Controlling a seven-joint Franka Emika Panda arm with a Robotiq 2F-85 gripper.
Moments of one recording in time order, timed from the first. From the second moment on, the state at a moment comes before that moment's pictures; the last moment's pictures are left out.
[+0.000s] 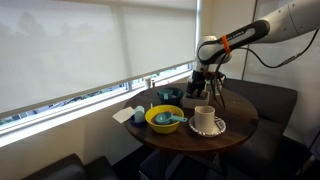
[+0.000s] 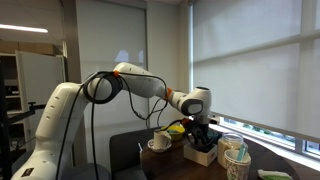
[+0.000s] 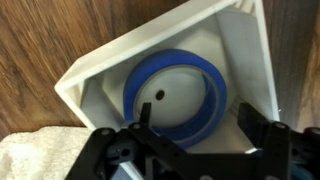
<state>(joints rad) -0.06 0.36 -0.01 -1.67 0.15 2.13 -0.05</state>
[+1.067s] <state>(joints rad) -0.06 0.36 -0.01 -1.64 0.15 2.11 -0.05</state>
